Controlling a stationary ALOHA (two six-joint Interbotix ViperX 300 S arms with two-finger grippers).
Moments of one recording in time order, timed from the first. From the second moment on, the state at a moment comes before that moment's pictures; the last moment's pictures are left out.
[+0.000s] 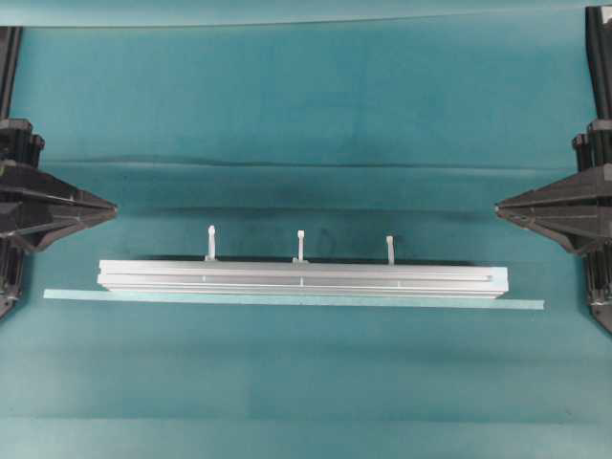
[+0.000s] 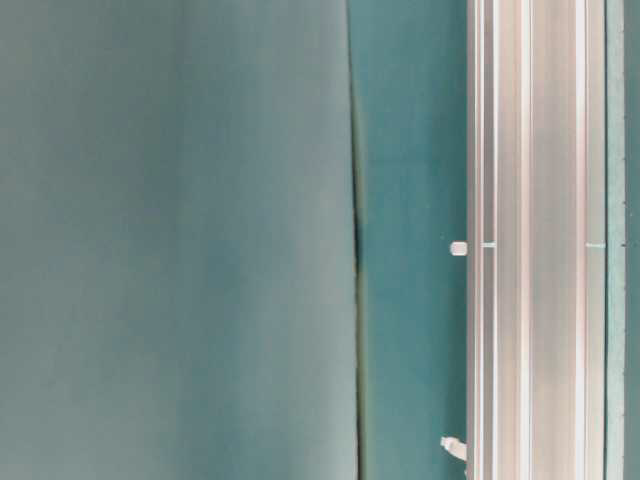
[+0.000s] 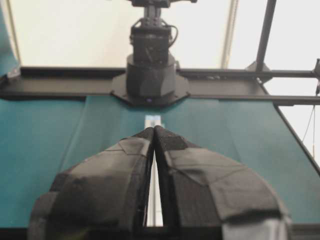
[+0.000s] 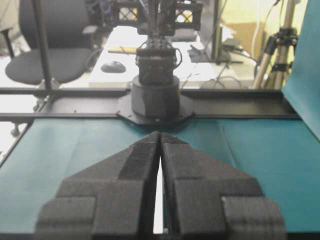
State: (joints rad) left arm 0.00 -0.96 1.17 0.00 -0.29 0.00; right arm 0.00 -0.97 1.16 0.00 -0.29 0.01
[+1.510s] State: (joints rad) left arm -0.03 -0.47 0.65 0.02 0.85 -0.03; right arm -0.02 -0.39 0.66 0.10 0.86 0.10
